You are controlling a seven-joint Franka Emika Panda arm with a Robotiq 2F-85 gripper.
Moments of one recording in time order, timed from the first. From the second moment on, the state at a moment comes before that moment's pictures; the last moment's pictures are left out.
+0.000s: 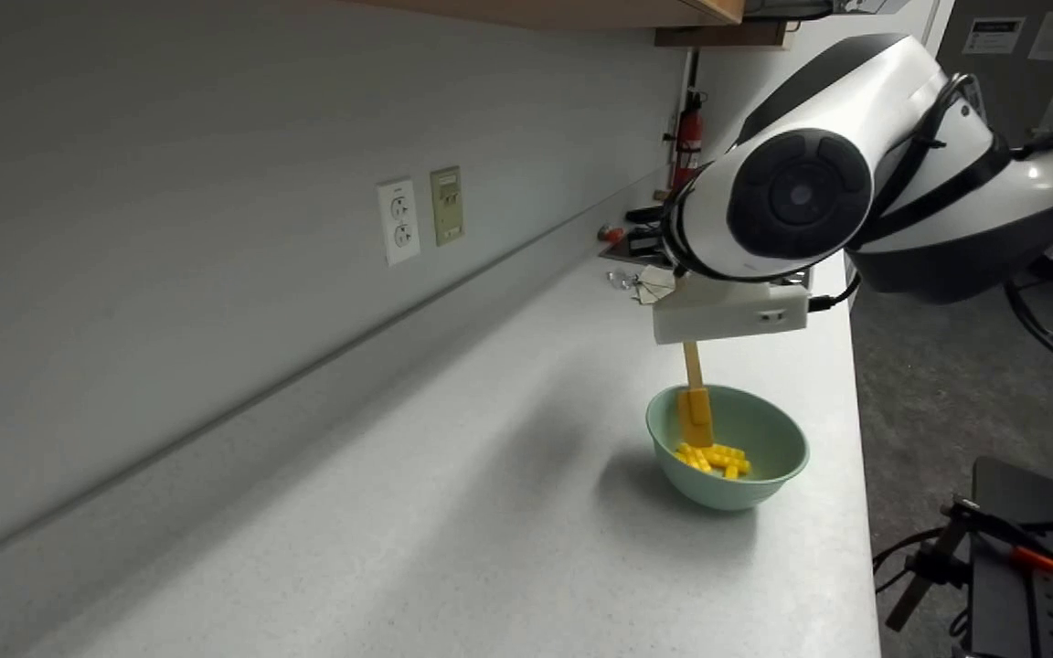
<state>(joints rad) 0.15 0.07 0.17 -2.28 -1.49 2.02 2.11</state>
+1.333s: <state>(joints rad) 0.15 0.14 0.16 -2.26 -1.43 2.05 2.10</state>
